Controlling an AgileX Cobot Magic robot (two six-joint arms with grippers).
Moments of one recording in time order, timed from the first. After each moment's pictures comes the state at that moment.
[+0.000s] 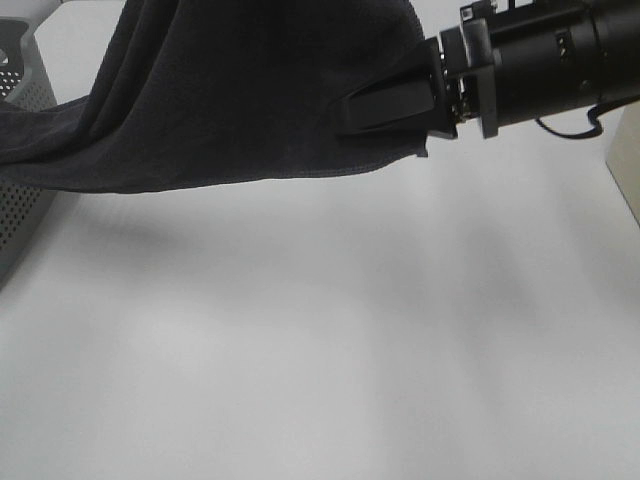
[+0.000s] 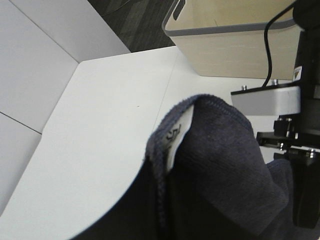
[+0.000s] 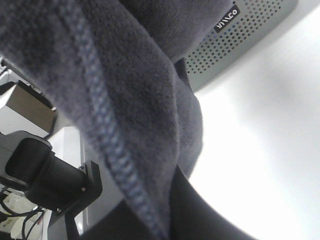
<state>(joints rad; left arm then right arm) -0.65 1.57 -1.97 -0.24 0.94 0.83 0.25 1.51 -0.96 1.32 0.99 -1.22</state>
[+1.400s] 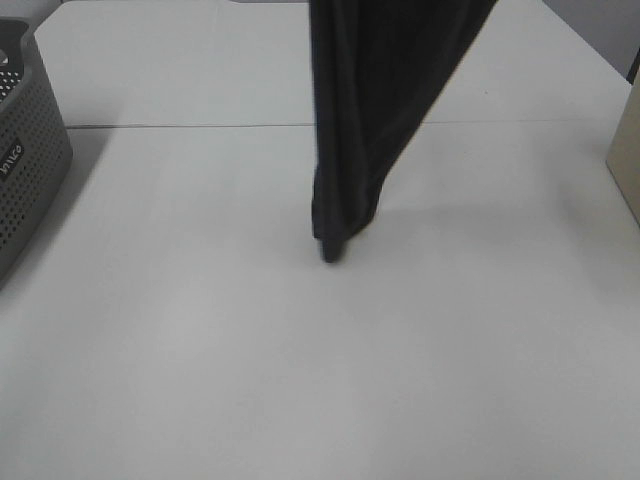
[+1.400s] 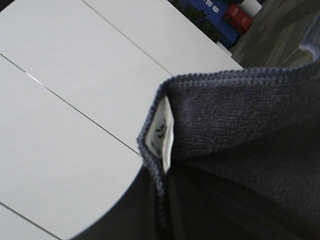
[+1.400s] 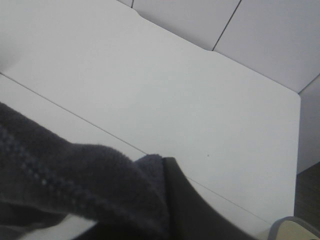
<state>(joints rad) -0.65 1.70 -1.97 0.03 0.26 0.85 0.25 1.61 -2.10 -0.03 1.05 -0.33</state>
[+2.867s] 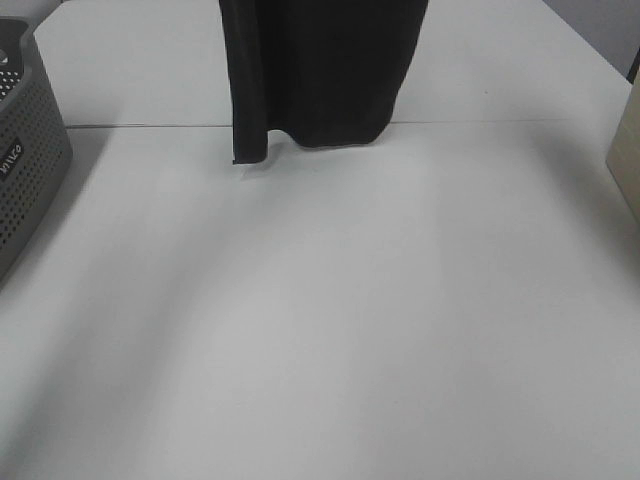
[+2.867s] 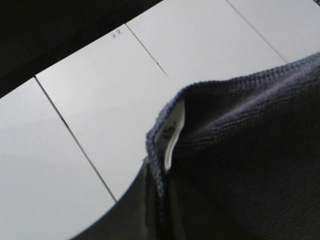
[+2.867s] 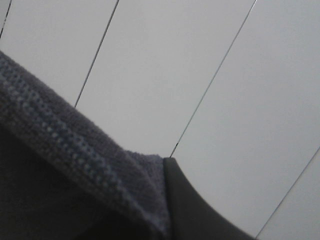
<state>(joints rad) -0.35 2.21 -2.39 0.12 -0.29 0.59 0.25 1.91 -2.10 -0.05 0.13 -0.43</state>
